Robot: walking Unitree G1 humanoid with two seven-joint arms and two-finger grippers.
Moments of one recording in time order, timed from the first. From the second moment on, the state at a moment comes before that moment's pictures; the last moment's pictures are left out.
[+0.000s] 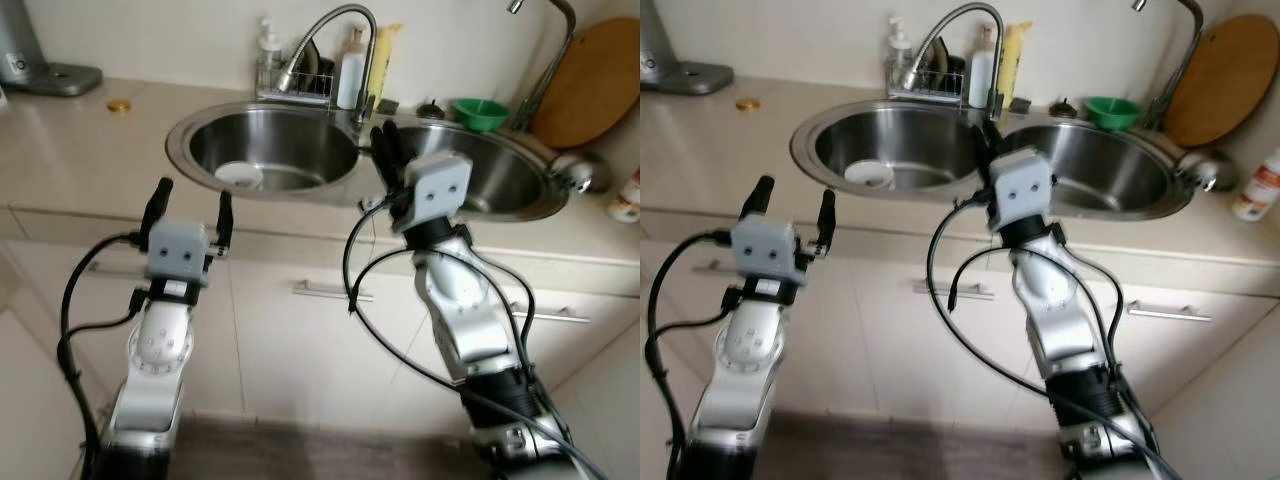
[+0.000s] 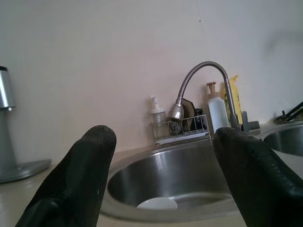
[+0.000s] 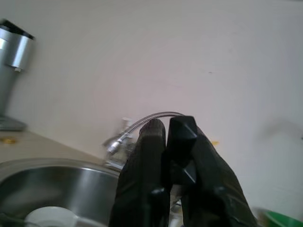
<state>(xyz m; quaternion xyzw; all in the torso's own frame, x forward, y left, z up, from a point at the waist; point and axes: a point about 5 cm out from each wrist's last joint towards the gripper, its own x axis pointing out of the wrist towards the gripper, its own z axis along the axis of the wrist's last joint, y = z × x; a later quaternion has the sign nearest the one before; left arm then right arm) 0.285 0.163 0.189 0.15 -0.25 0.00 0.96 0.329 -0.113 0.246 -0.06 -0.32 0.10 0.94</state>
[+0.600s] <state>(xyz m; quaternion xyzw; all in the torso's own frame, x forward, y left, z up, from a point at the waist) 0.286 0.158 0.193 0.15 -0.26 -0.01 0.95 0.364 -0.185 0.232 -0.12 -0.21 -0.10 0.97</state>
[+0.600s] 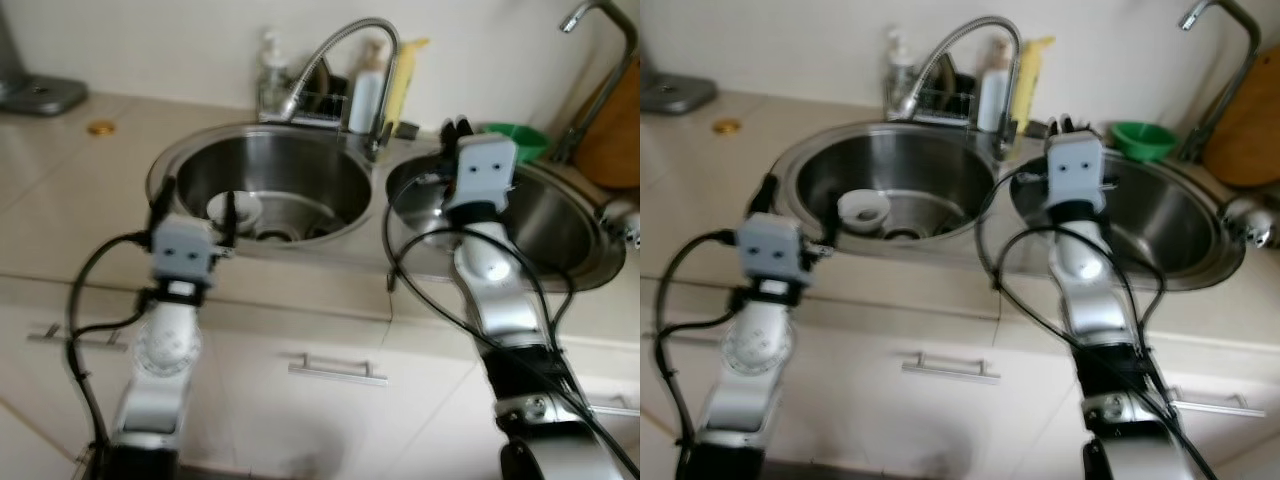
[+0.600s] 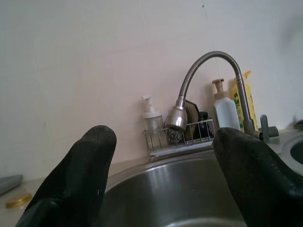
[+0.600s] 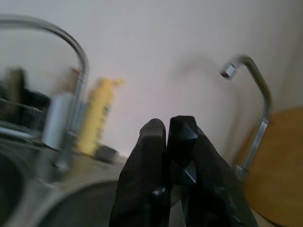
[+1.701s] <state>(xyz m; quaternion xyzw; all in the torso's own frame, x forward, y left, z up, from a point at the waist) 0.284 0.159 0.186 0.16 -0.24 -0.02 0.96 0.385 -0.182 0.223 0.08 -0.15 -0.02 0.98</state>
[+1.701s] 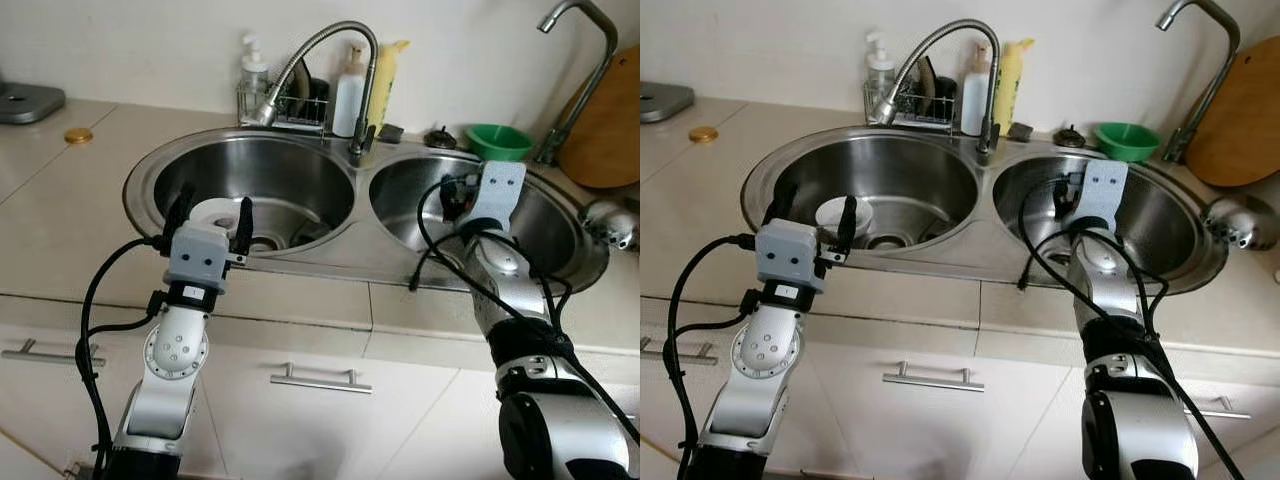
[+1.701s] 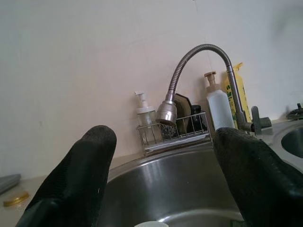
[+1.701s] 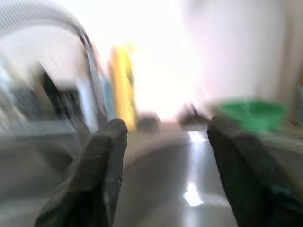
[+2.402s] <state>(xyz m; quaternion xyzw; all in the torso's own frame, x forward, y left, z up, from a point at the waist) 0.282 0.155 0.188 0.11 -0.25 -0.03 0.96 0.357 -0.163 0.233 0.11 -0.24 0.04 0.97</state>
